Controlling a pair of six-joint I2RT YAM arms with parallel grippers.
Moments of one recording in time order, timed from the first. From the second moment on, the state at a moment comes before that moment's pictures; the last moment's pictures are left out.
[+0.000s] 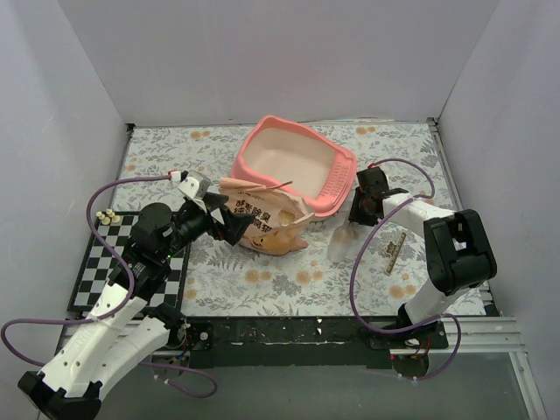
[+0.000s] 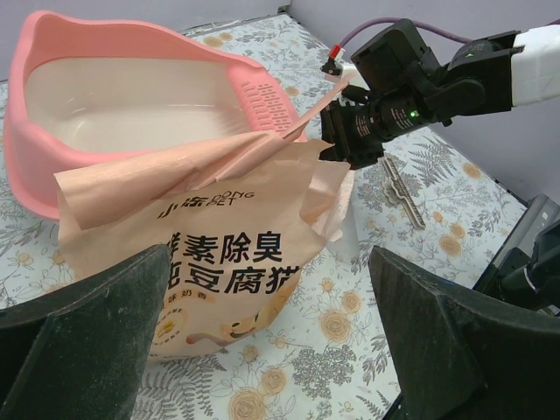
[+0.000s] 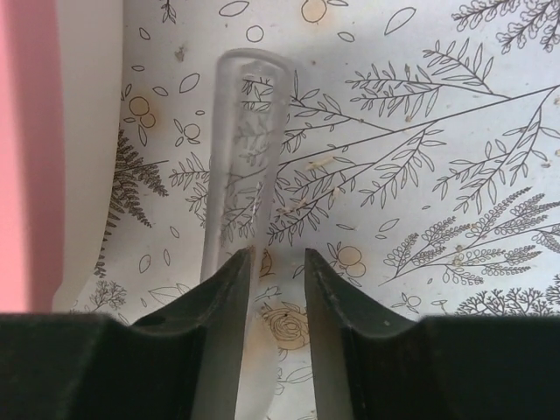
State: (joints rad) left arm -0.53 0.67 0.77 -0.18 0.25 -0.23; right arm 0.32 1.64 0.92 -0.32 0.10 0.52
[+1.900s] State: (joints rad) left arm -0.53 0.82 1.02 0.11 0.66 -1.33; right arm 0.63 1.43 1.49 1.20 -0.88 1.19
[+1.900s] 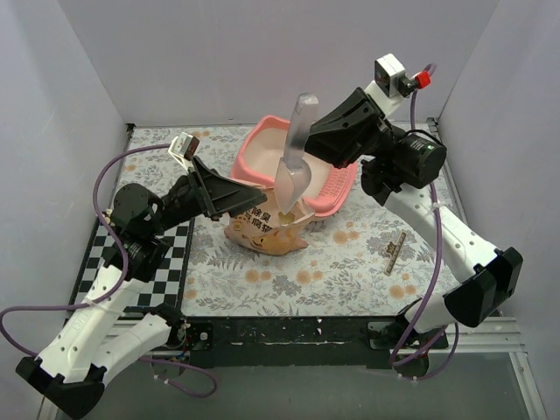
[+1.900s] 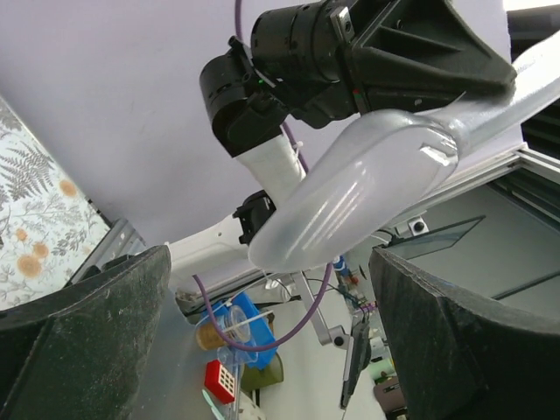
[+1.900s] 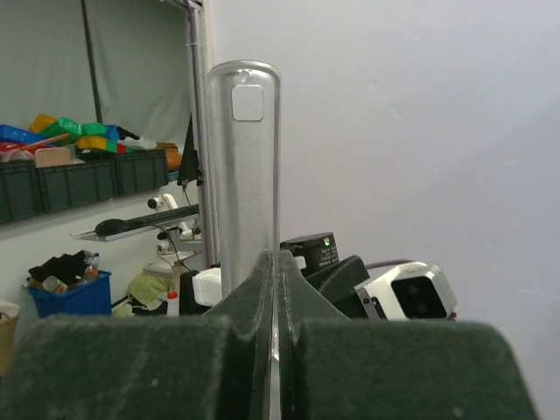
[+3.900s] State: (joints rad) left arm -0.53 0.89 1.27 -0.19 0.48 -0.88; right arm 0.76 0.93 0.90 0.39 -0.42 0.35
